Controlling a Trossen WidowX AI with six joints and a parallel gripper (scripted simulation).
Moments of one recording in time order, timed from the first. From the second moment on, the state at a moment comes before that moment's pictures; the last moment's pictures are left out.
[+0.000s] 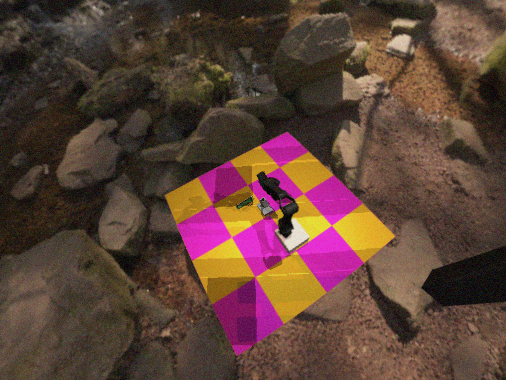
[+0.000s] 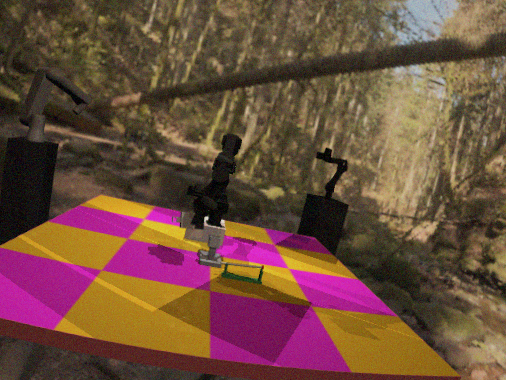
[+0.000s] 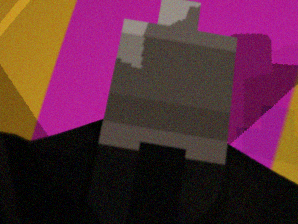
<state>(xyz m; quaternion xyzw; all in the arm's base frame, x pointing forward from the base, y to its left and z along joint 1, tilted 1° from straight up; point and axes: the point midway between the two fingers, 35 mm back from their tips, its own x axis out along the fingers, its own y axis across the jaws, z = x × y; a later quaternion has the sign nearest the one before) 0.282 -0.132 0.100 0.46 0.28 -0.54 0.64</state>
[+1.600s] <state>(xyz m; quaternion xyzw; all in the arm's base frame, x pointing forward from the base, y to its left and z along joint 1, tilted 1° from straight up) 0.254 -0.079 0.135 0.88 -0.03 -0.36 0.30</state>
